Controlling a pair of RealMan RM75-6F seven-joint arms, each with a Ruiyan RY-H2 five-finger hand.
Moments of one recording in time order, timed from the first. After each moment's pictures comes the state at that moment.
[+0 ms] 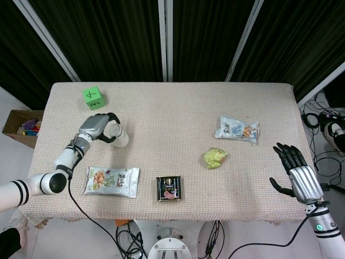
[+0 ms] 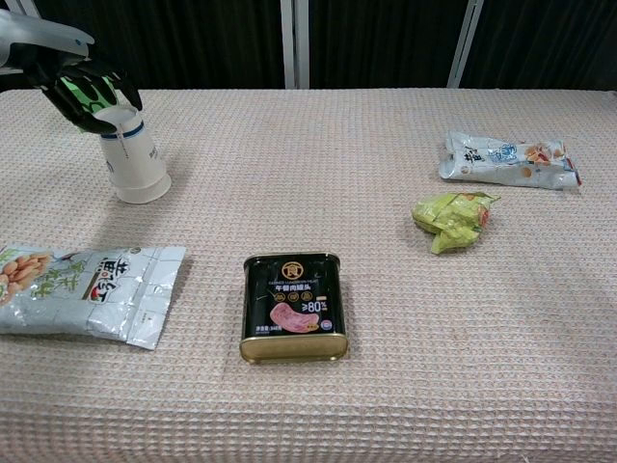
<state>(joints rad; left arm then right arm) -0.96 -1.19 -0.13 -1.55 0.62 0.63 0.16 0.19 -1.18 -0.01 -1.48 -1.67 1.50 0.21</state>
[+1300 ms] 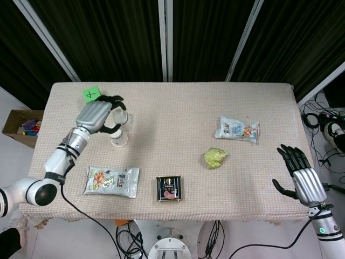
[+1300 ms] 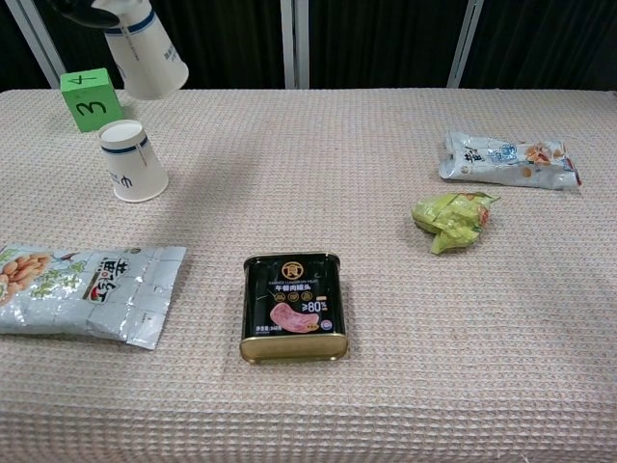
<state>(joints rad) -0.94 -1.01 -0.21 -1.82 0.80 0.81 0.16 0.16 -1.18 -0.01 -1.47 -1.67 1.52 0.23</state>
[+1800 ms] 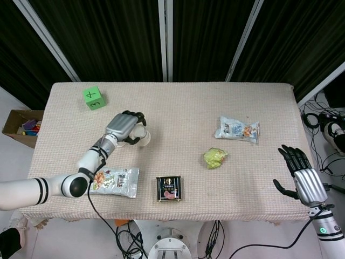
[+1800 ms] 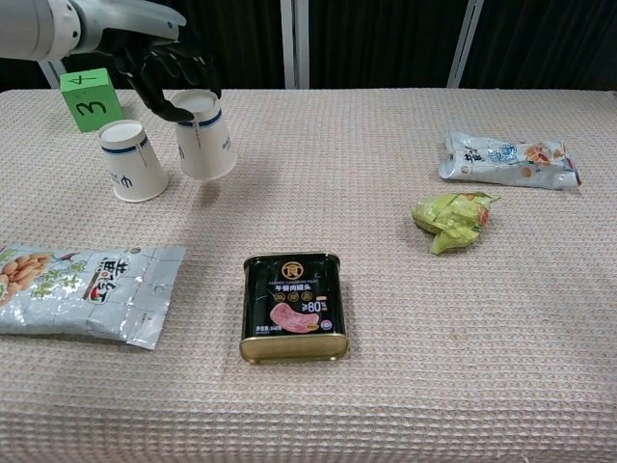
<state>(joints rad) -1.11 -1.25 -0.13 -1.66 0.56 0.74 0.36 0.16 -1.18 -0.01 -1.45 -1.66 1.51 0.25</state>
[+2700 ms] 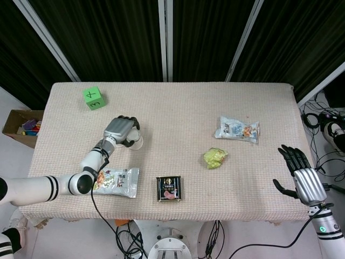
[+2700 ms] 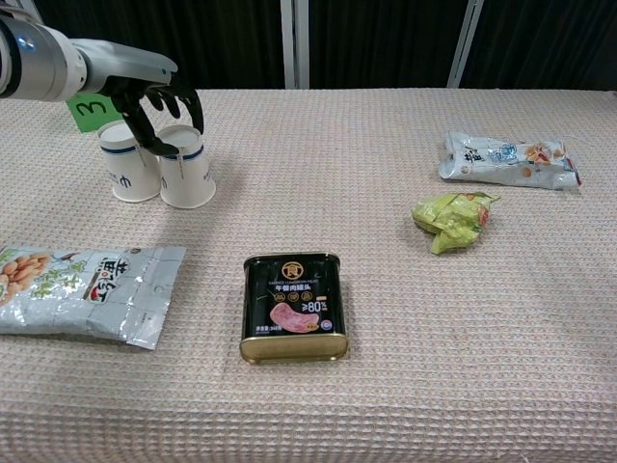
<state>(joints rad) -1.14 -1.33 -0.05 -1.57 0.46 0.74 0.42 0.16 -1.19 0.00 -1.43 -1.65 1.50 0.28</state>
